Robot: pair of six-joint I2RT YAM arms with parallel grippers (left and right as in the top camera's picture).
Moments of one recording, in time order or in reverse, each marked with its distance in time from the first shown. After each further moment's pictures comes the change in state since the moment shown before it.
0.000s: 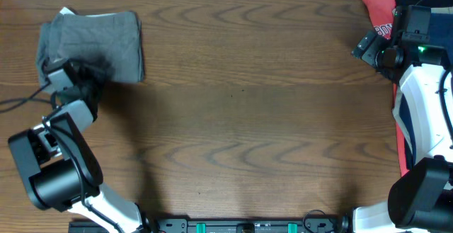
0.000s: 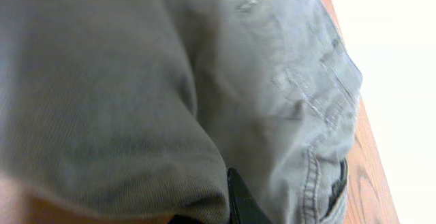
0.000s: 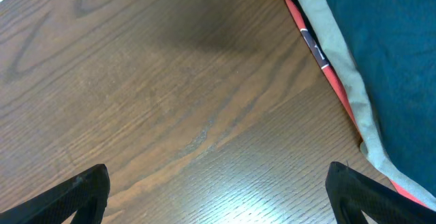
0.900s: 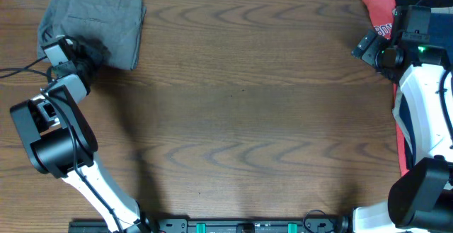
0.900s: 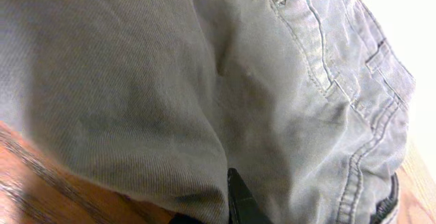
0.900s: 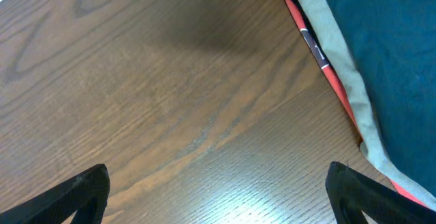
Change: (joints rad) left arm -0.002 0.271 0.341 -0.098 0.000 0.185; right arm 0.000 0.000 0.000 0.000 0.000 0.000
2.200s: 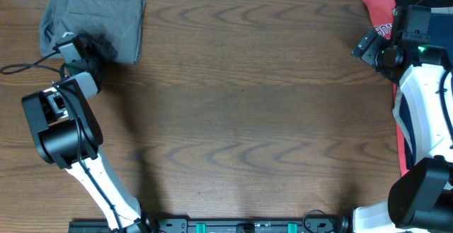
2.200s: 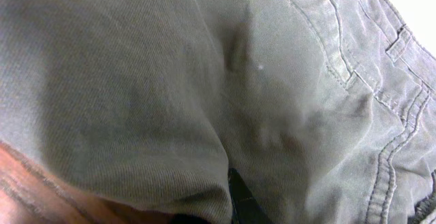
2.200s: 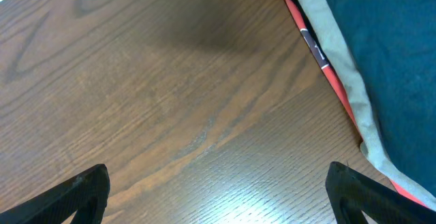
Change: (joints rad) left arm -0.060 0.071 0.017 0.104 -0.107 -0.008; right arm 0.000 0.000 0.000 0.000 0.000 0.000
